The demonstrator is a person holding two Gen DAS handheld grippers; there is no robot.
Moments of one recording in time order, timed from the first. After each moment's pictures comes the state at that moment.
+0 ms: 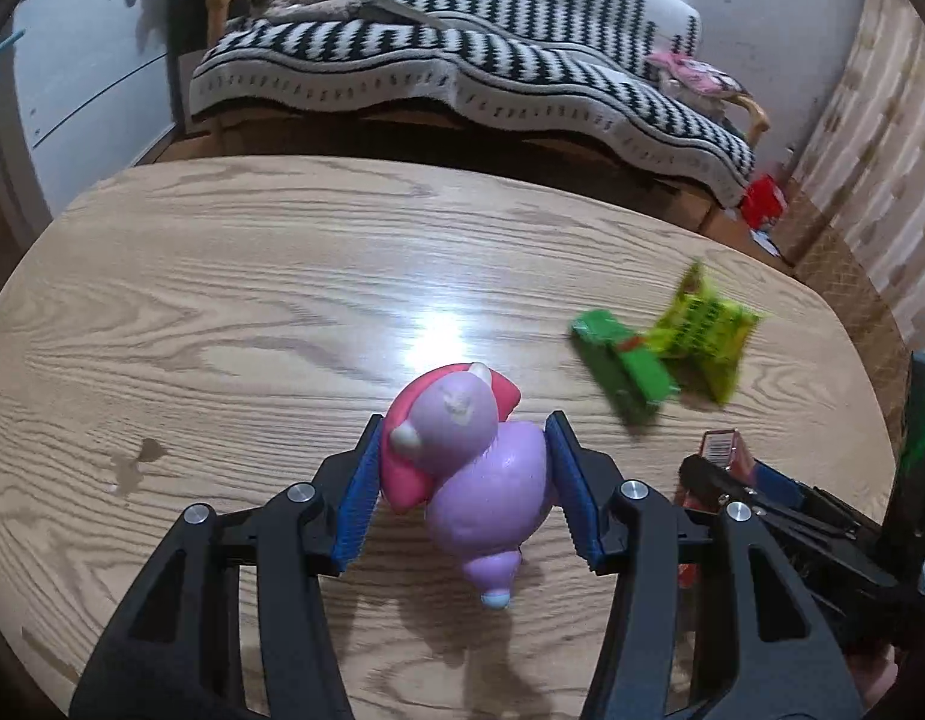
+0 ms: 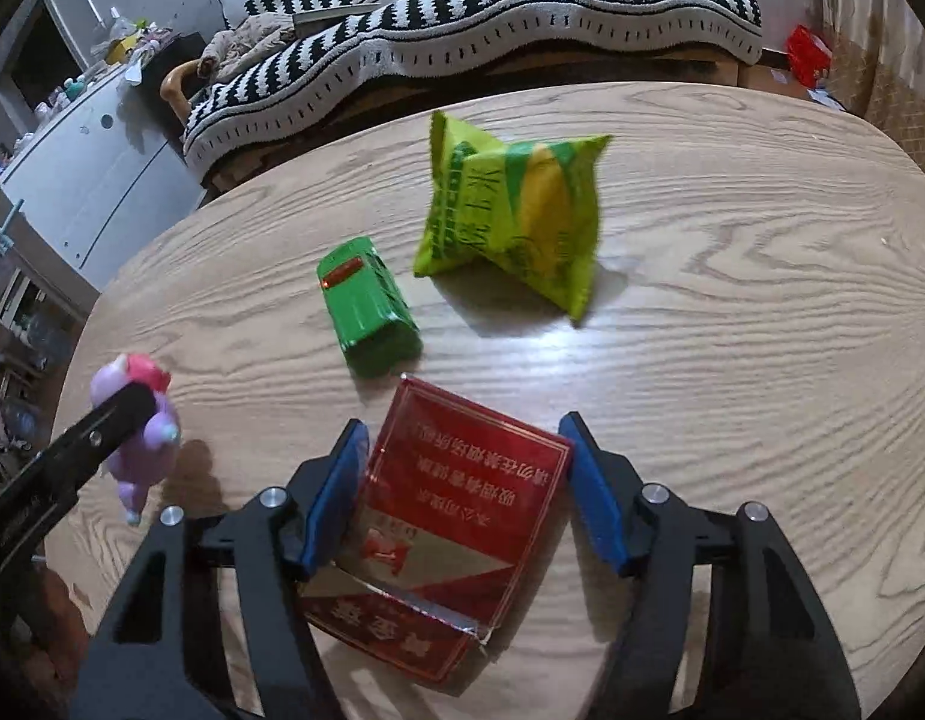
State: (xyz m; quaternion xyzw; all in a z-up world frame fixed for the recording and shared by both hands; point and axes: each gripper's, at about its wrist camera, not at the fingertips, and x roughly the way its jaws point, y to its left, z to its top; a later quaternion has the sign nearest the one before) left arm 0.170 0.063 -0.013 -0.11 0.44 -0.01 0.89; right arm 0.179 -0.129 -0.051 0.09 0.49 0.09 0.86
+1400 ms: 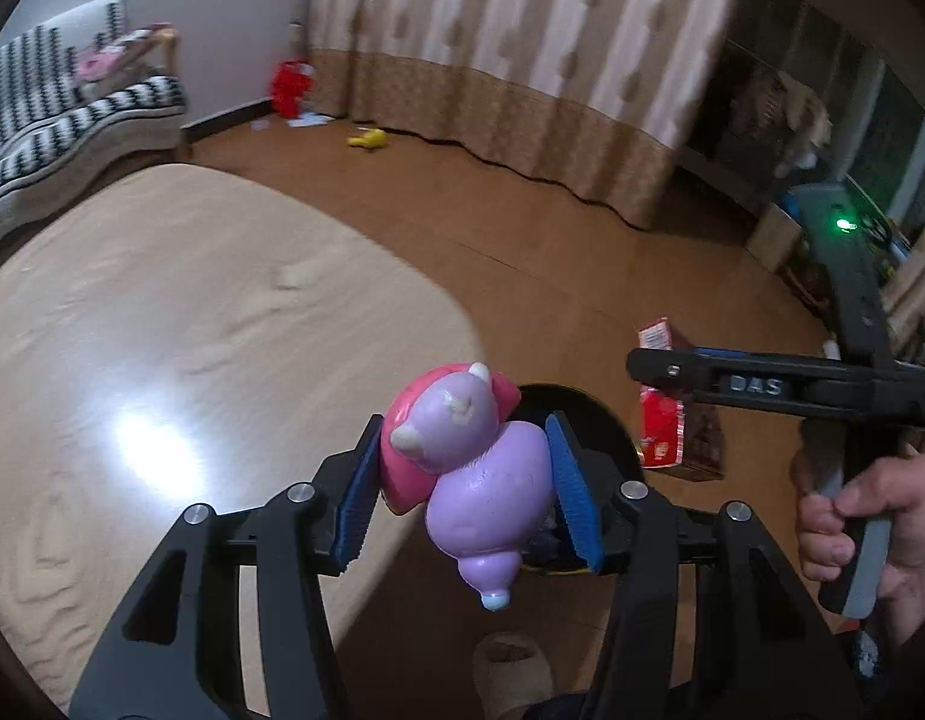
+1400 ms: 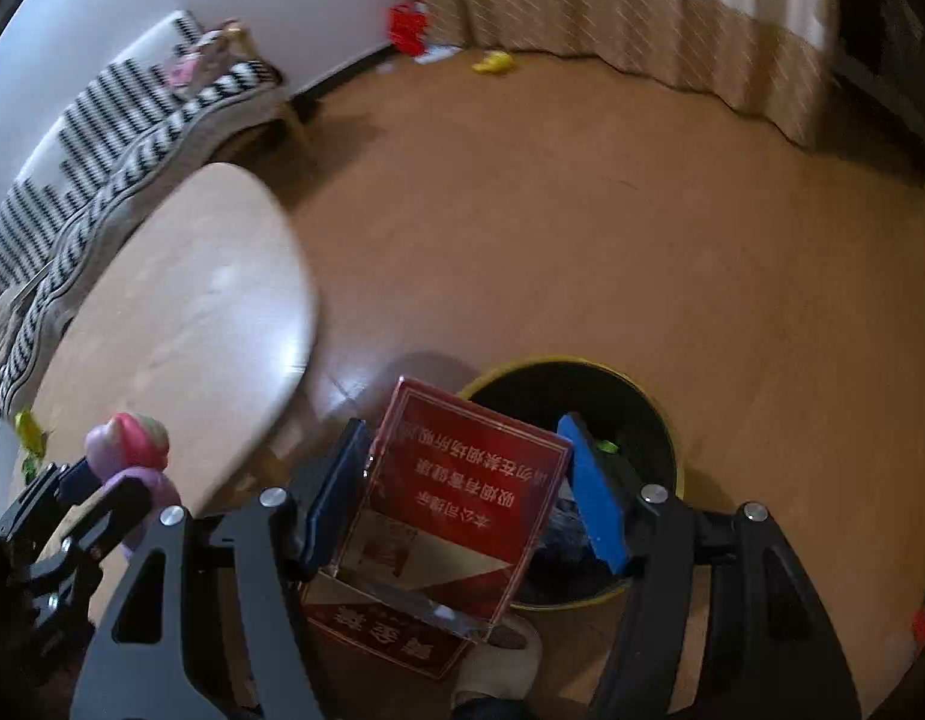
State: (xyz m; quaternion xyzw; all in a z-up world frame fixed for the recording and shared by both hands) left arm 0.007 -0.510 -0.025 0.11 0.39 -0.47 0.78; right arm -0.145 -0.718 -0.051 0.26 0.44 -0.24 0.83
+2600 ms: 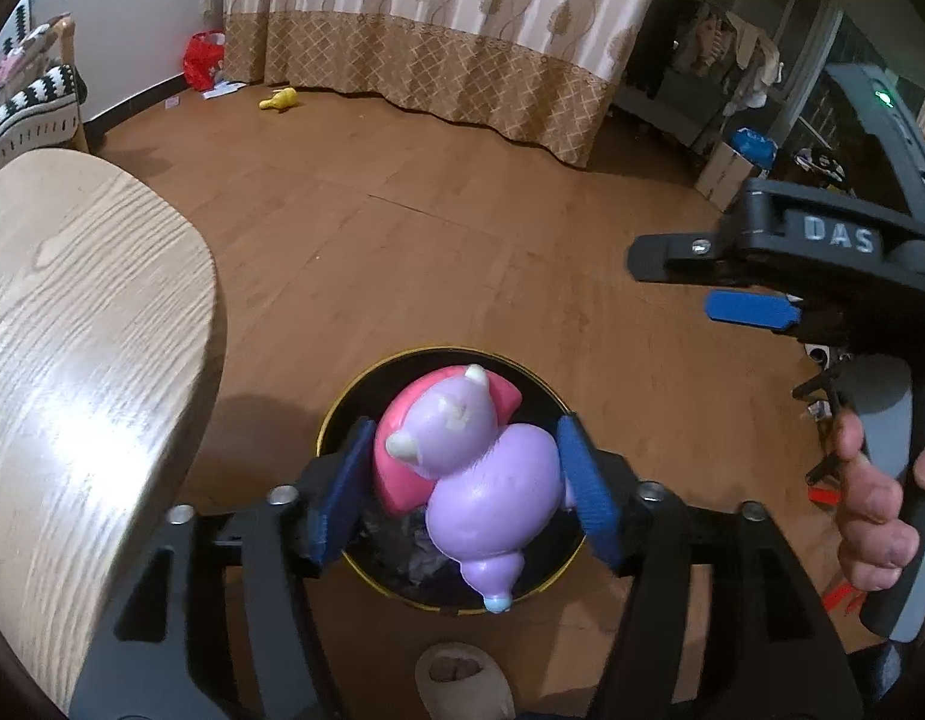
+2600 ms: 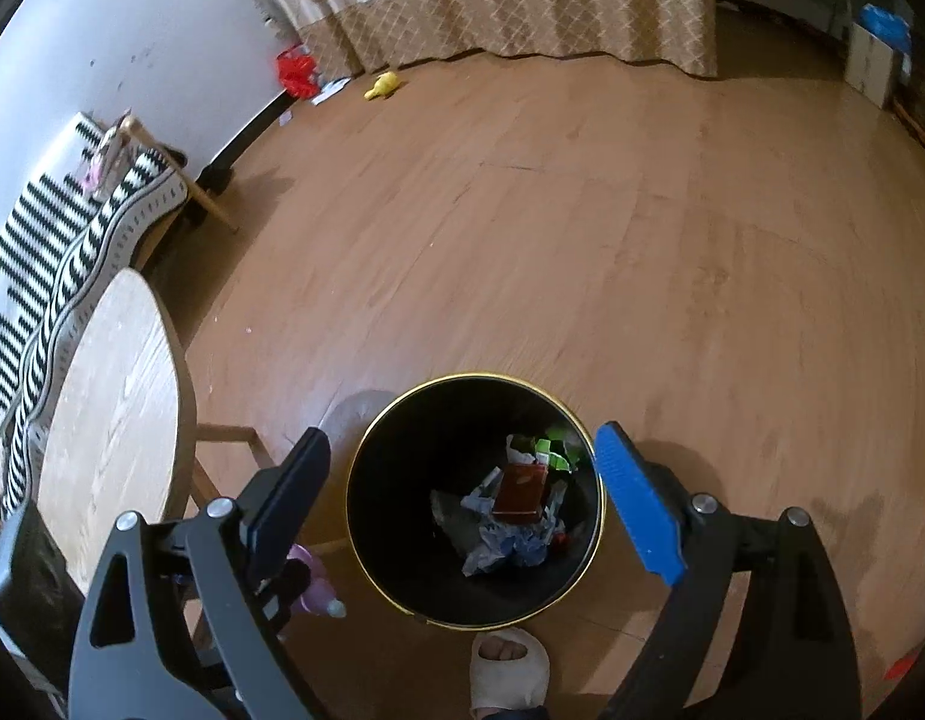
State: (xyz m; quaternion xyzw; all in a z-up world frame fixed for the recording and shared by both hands) left arm -0.028 -0.616 -0.091 0.13 0.42 -0.52 0.73; right arm -0.199 -0.776 -0.060 0.35 0.39 -0.32 0.79
